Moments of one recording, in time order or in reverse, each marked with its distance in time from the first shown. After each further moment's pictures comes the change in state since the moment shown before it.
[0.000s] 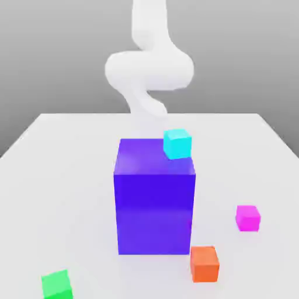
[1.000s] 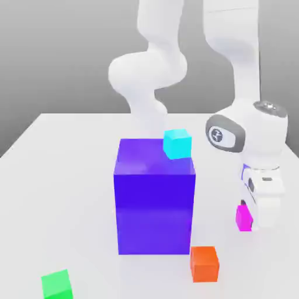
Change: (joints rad) arm 0.597 1.012 0.041 -0.400 -0.131 0.691 -0.663
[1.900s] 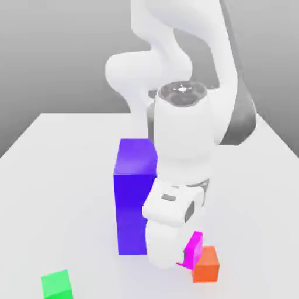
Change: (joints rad) arm -0.507 -0.102 -0.221 0.343 0.306 -0.429 -0.412
